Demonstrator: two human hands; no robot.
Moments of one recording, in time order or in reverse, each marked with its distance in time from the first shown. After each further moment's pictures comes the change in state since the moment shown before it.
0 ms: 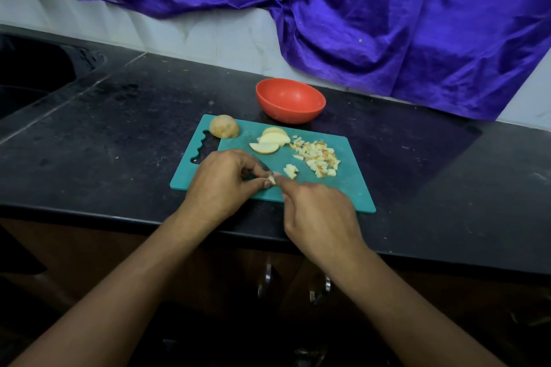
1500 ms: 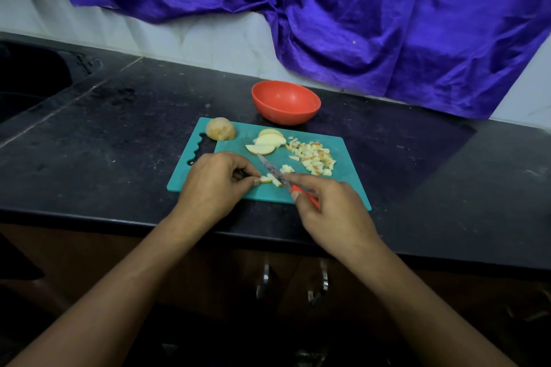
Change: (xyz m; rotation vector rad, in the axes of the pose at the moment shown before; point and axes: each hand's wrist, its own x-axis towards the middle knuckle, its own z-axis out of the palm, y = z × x) left_hand -0.003 0.004 -0.003 0.058 0.023 -0.062; right_hand -0.011 0.026 -0.009 0.394 0.029 0.144
